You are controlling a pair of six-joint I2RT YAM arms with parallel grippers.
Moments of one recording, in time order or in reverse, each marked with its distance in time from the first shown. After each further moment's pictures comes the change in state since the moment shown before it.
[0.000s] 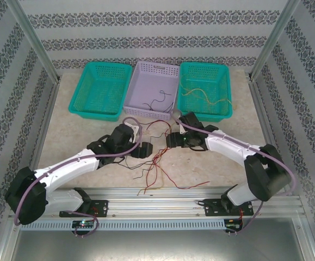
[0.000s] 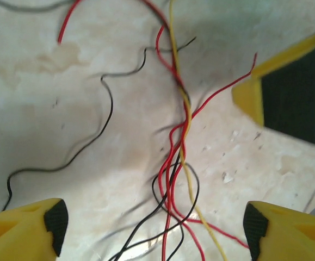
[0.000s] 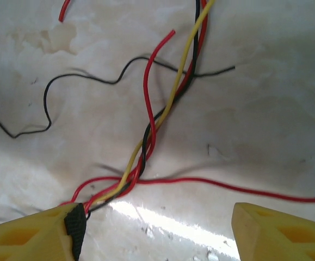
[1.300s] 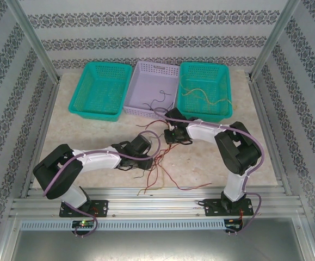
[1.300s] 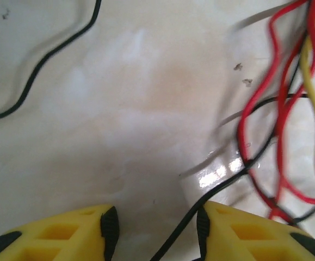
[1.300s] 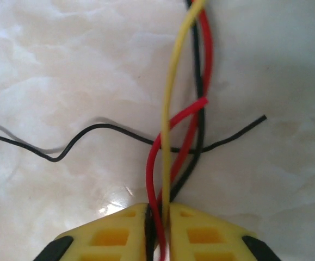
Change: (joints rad) left arm -0.106 0.354 0.009 0.034 -0.076 0.035; right arm 0.026 0.349 0.205 0.012 0.077 -0.048
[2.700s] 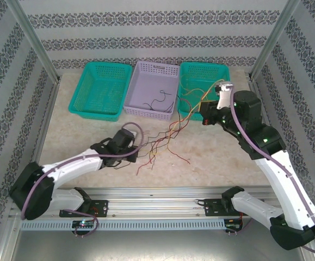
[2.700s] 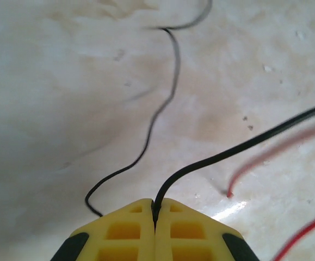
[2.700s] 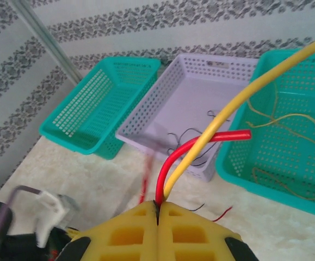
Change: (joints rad) left arm 0.166 -0.337 -0.068 -0.087 -0.016 0.015; right arm -0.190 -0.882 0.216 -0.333 -0.053 -0.103
